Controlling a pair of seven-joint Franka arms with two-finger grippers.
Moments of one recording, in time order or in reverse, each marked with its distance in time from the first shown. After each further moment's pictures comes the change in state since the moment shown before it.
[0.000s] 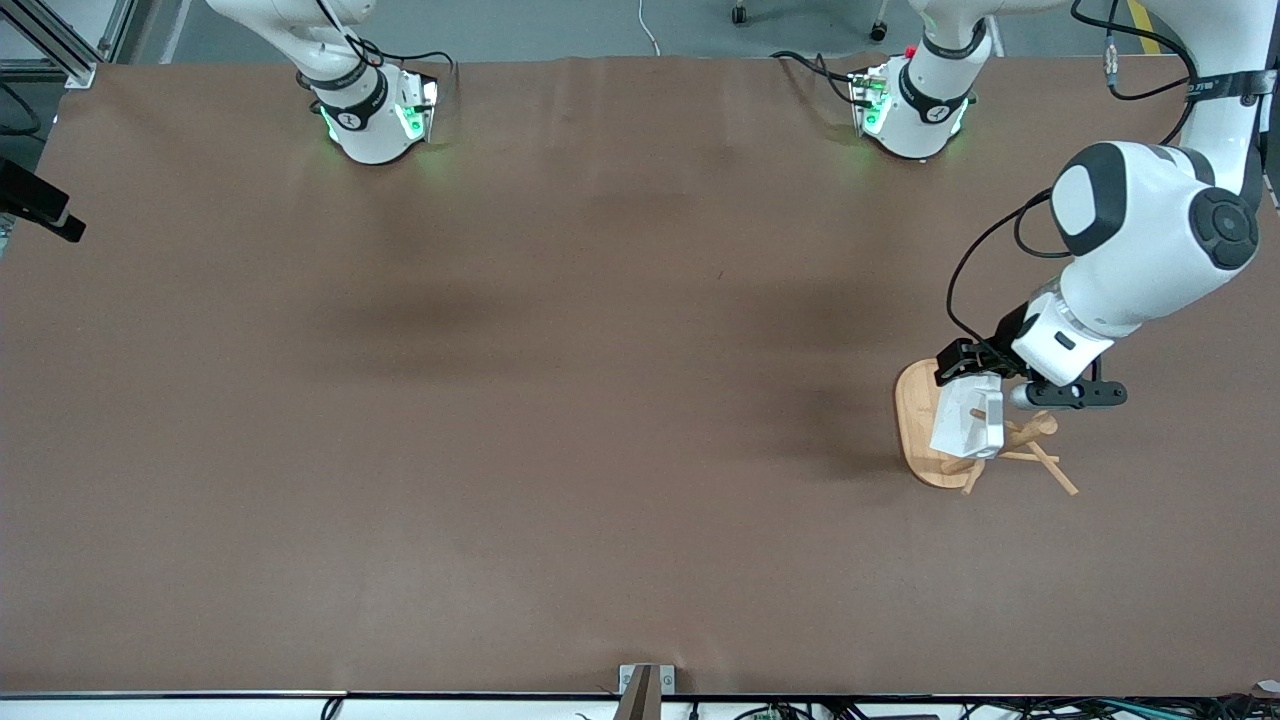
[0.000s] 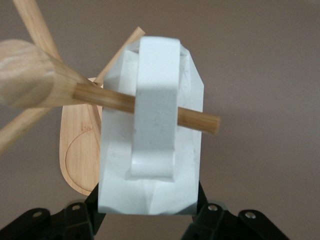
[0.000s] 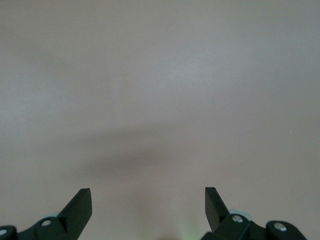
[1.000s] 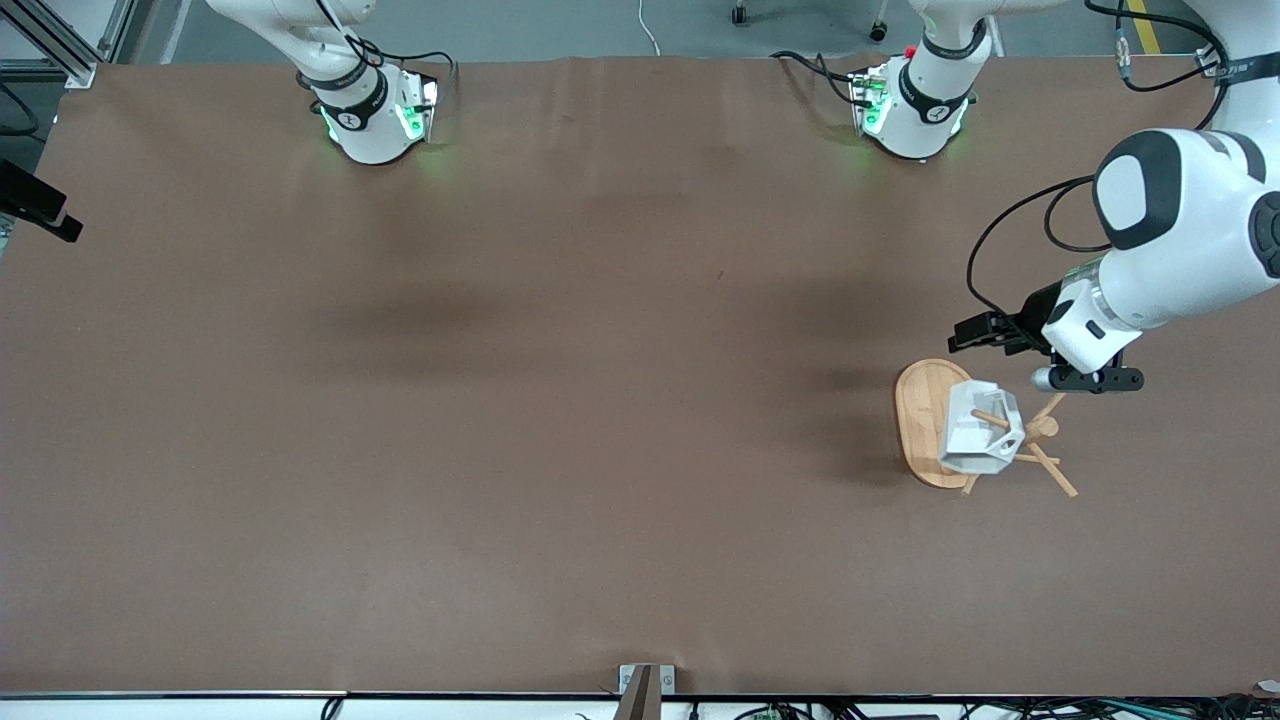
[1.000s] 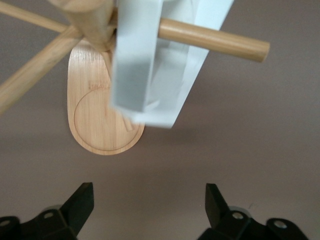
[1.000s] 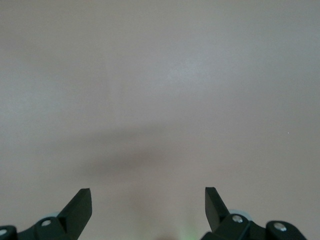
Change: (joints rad) left arm 0.003 -0.049 0.054 0.015 -0.022 -0.228 0.037; right arm -0.001 0.000 -0.001 0.000 -0.005 0.000 -0.004
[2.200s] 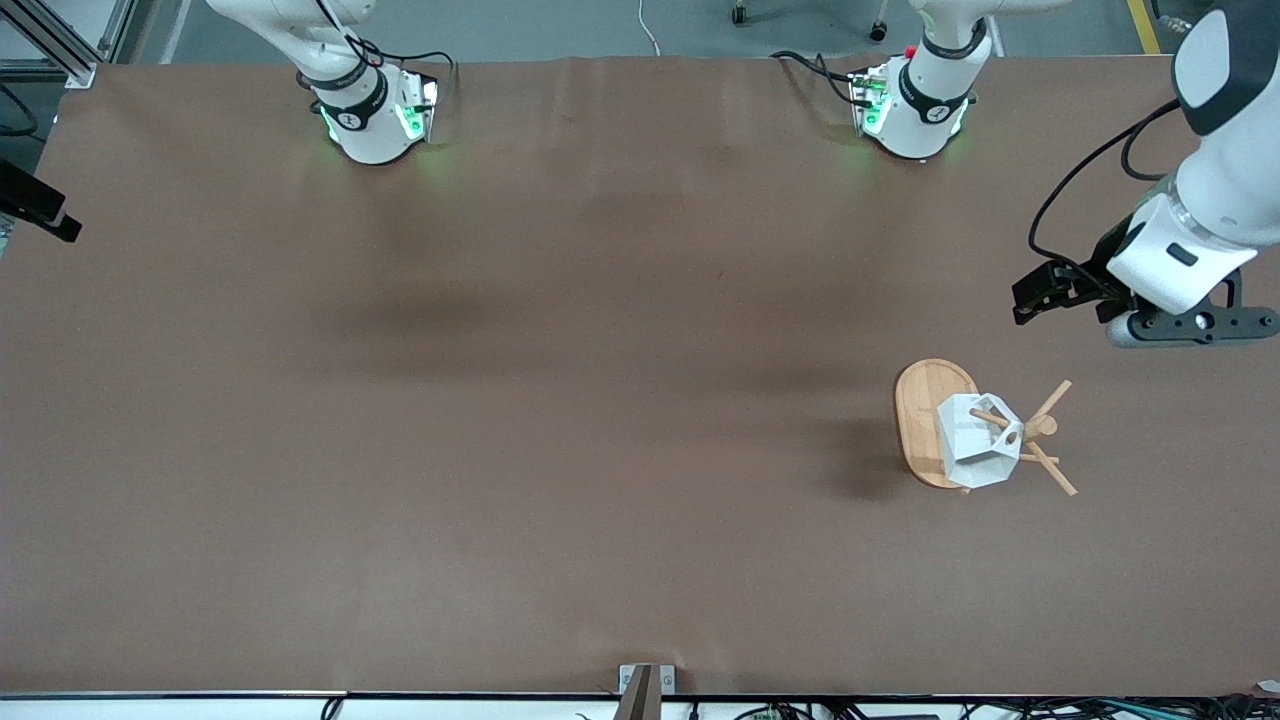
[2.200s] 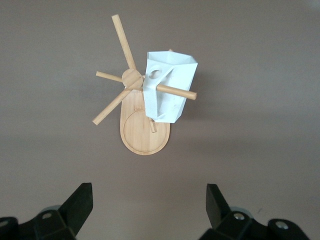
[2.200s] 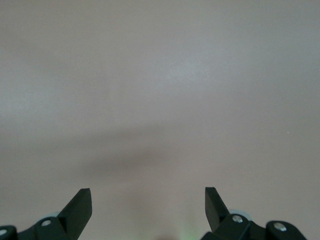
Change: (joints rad) left arm -0.039 -0.059 -0.060 0.345 0.251 -0.263 -0.234; right arm -0.001 0.000 -0.001 0.000 0.000 0.000 0.000
